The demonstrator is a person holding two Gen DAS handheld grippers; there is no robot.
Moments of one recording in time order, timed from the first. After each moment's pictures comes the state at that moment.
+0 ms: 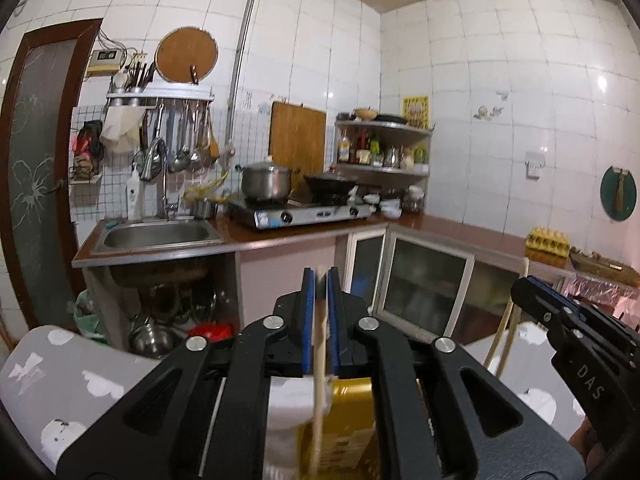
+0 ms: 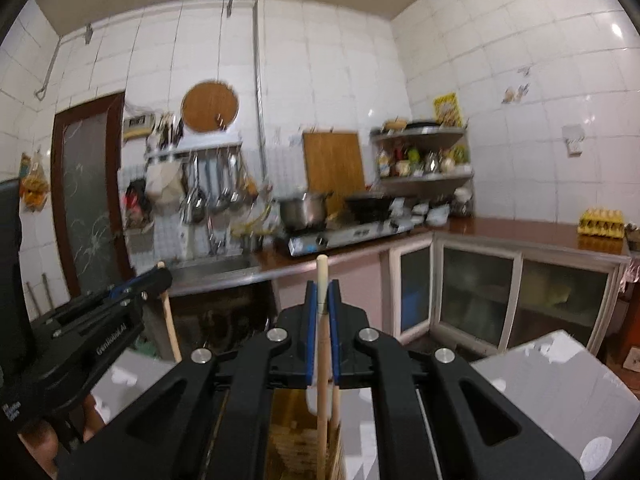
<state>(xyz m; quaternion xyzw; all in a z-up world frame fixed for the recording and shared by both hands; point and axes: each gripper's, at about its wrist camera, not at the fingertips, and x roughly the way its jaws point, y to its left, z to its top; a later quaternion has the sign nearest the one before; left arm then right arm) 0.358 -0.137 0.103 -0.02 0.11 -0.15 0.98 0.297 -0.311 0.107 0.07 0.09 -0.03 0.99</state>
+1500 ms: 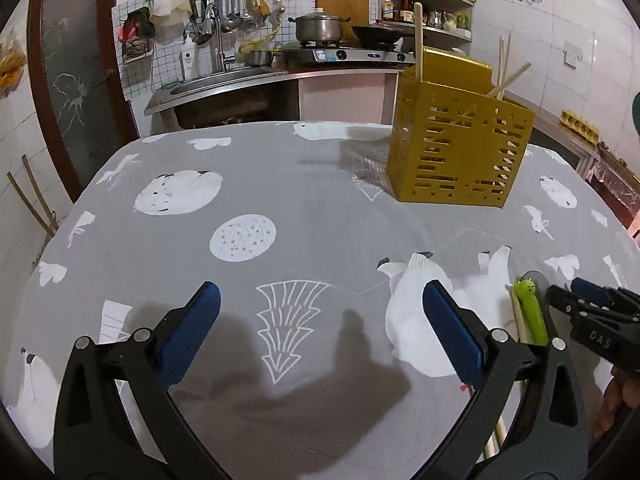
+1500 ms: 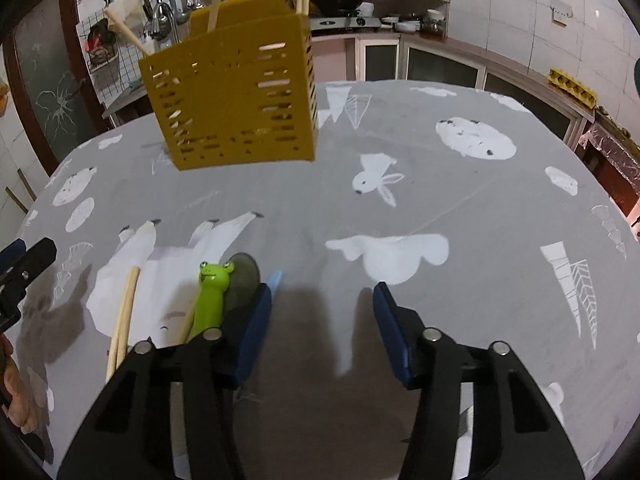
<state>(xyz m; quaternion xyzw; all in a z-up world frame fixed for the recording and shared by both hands) 0.189 -0.028 -0.019 0.03 0.35 -0.07 0.93 0.149 -0.272 -0.057 0.09 0.42 -0.07 0.90</state>
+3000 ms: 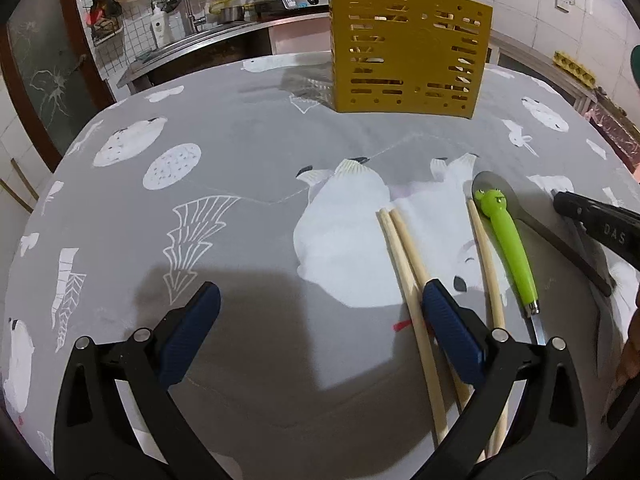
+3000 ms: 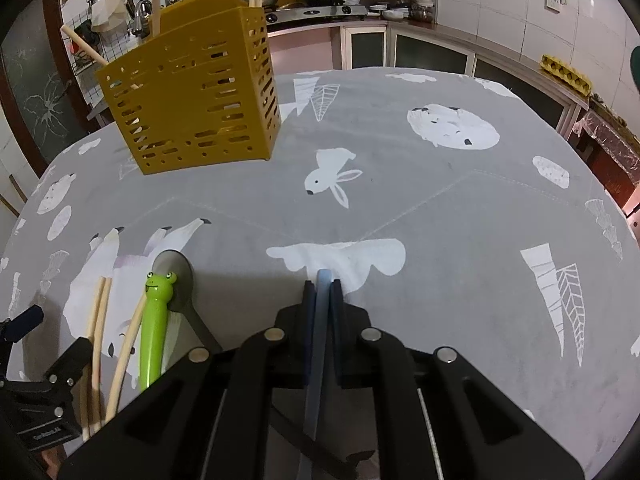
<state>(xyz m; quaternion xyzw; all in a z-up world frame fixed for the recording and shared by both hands) 0.166 -0.094 -0.063 0.08 0.45 -0.08 0.89 0.158 -0.309 -0.059 0.10 0.43 -0.08 0.89</state>
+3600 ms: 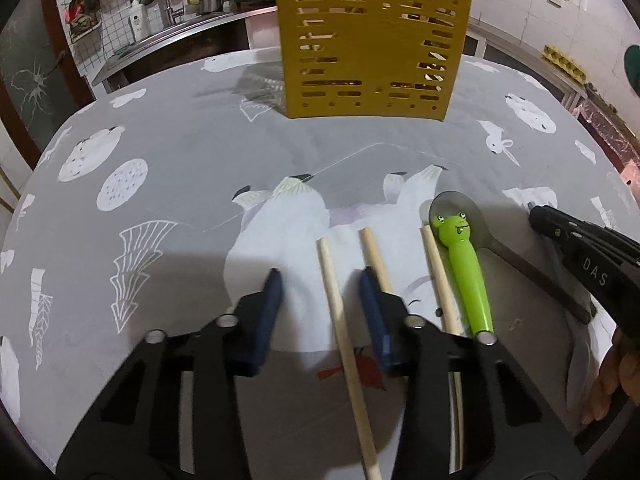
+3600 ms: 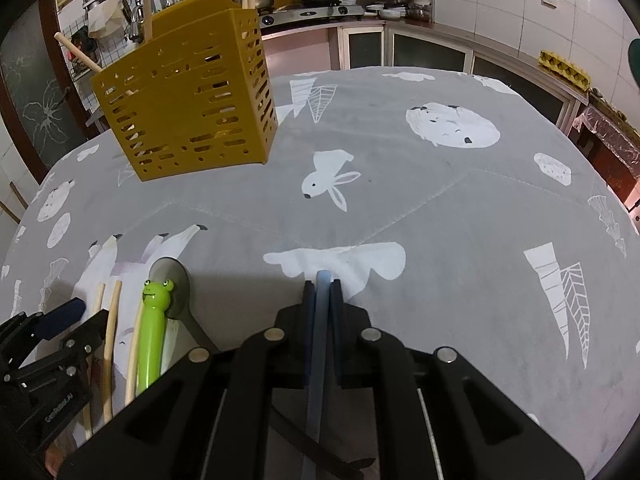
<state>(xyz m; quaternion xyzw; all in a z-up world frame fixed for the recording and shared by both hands) 0.186 -0.131 -0.060 0.08 0.46 -0.11 0.88 0.162 -0.312 -0.061 0.11 0.43 -0.09 0.89</state>
